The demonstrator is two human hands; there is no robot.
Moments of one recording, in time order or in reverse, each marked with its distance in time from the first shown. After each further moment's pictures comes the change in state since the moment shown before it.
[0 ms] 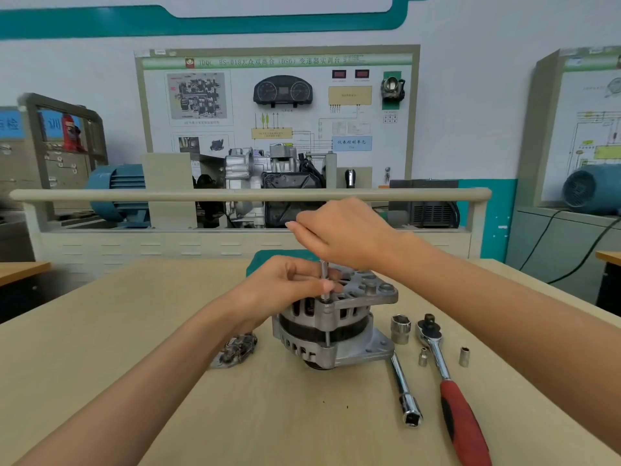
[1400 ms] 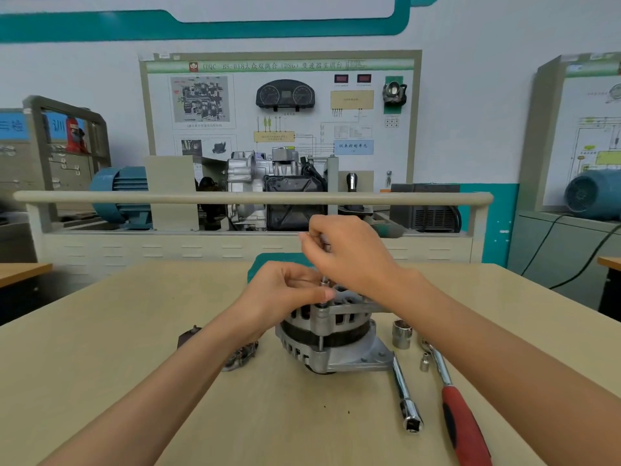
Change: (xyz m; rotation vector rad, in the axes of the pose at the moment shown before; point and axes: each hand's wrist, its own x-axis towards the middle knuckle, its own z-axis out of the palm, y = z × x) left_hand -0.005 -0.002 0.007 0.005 0.242 -0.036; right_hand -0.015 -0.013 0.019 0.434 0.191 0.258
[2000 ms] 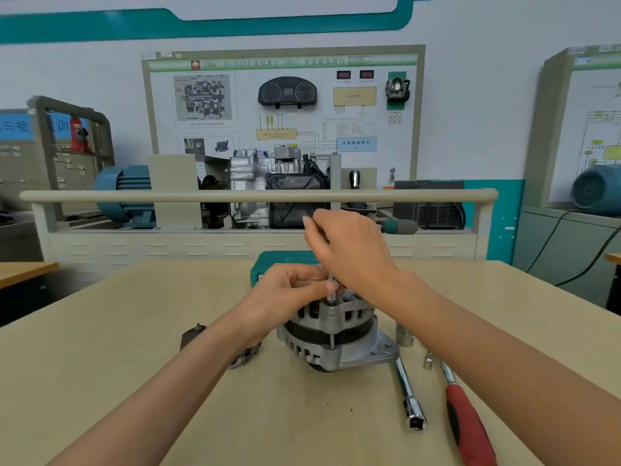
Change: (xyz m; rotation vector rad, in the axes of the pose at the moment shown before) left_hand -0.003 0.000 0.003 0.010 -0.099 0.075; right_hand 0.001 -0.004 0.004 -0.170 0.084 0.014
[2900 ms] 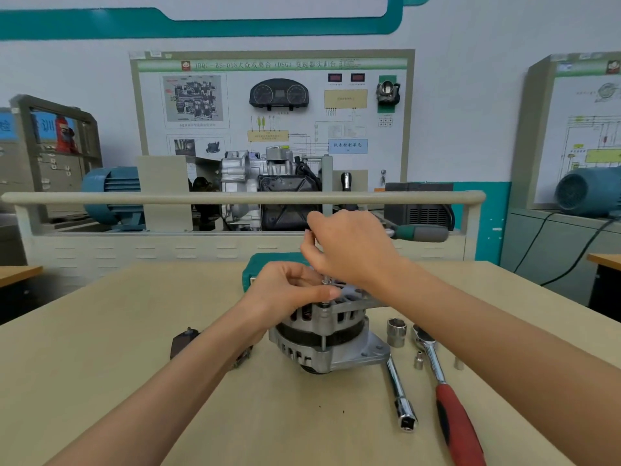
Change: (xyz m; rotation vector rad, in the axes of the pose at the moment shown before) left_hand 0.012 0.000 0.008 -0.019 0.149 -0.108; right_hand 0.003 0.010 -0.007 -0.291 -0.096 -0.129
